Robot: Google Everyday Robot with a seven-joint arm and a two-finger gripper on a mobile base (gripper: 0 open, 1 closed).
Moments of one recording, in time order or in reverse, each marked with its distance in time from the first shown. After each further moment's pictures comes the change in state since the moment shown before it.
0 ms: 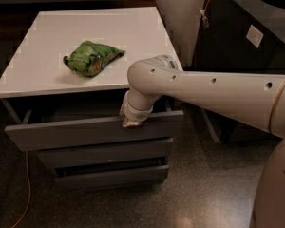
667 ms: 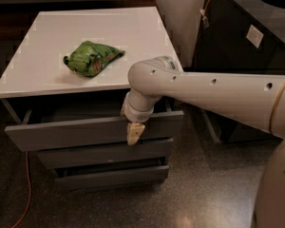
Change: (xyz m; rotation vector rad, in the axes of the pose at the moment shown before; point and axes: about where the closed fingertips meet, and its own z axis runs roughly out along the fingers) arm 0.000 0.001 -0.002 0.001 -0.002 0.001
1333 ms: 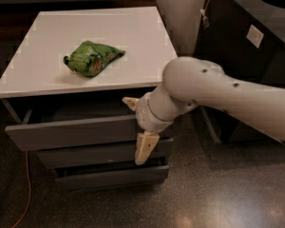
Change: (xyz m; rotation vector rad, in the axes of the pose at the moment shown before) arm -0.031 0.066 -0.095 0.100 -0.209 0.005
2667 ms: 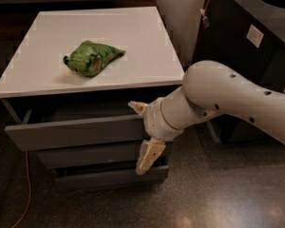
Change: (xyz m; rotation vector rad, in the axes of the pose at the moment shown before) arm -0.009 0.030 -0.025 0.001 -0.117 0.109
